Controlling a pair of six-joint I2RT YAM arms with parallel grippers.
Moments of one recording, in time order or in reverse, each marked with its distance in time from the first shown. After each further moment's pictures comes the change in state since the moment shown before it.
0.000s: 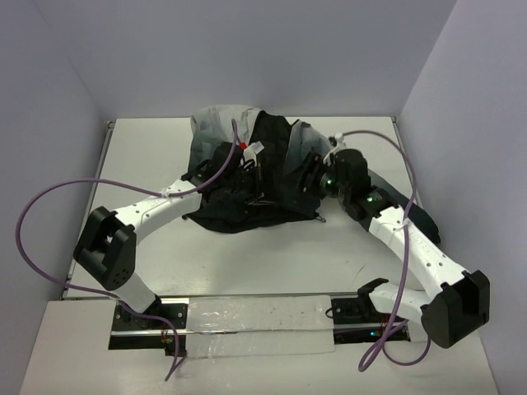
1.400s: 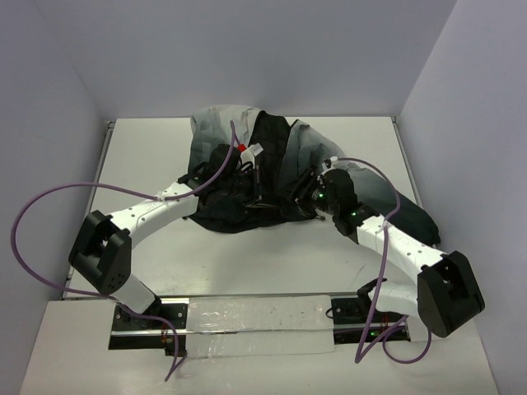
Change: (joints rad) left arm 0.000 -0.039 -0.036 0.010 0.031 0.014; right arm 0.033 0.073 -0.276 0.354 -0.015 0.351
